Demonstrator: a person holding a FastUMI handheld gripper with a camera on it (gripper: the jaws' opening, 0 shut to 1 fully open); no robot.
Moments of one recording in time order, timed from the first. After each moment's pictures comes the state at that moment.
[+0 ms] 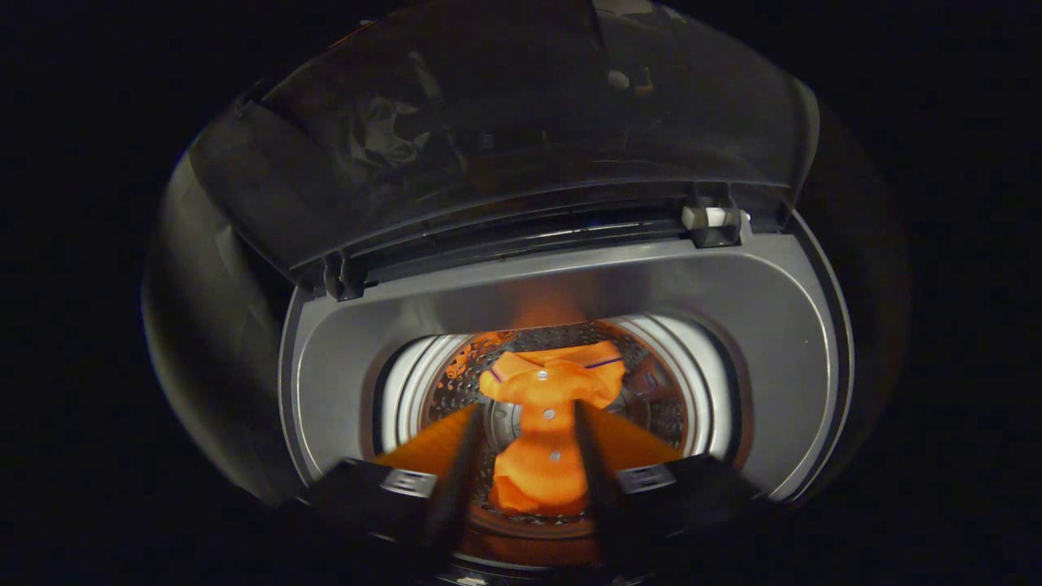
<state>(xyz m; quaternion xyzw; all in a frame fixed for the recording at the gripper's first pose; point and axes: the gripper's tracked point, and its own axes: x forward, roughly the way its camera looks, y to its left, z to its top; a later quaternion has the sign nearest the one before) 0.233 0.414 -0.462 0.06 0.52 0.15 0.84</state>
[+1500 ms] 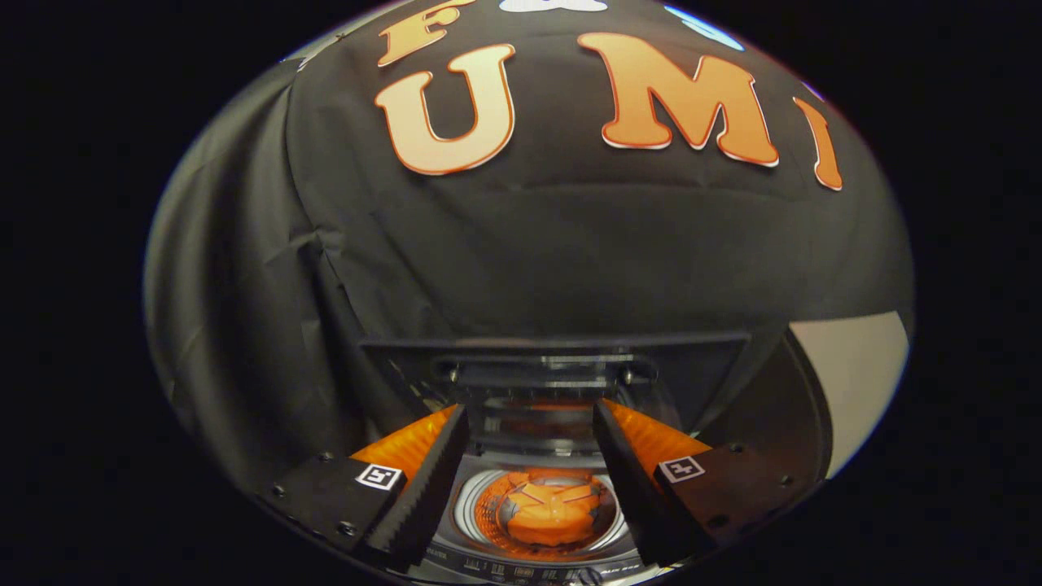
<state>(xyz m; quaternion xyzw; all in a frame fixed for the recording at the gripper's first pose) 0.300 0.409 -0.156 0.03 0.27 0.22 0.94</state>
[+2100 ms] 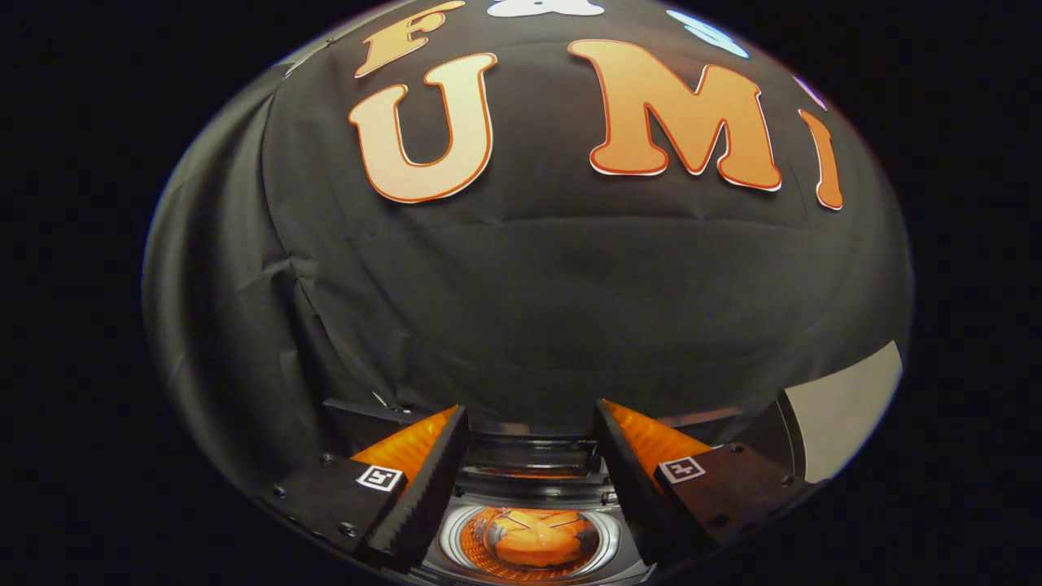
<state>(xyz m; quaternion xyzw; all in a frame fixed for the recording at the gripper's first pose) 0.369 0.407 -0.143 0.02 0.25 0.19 0.95</state>
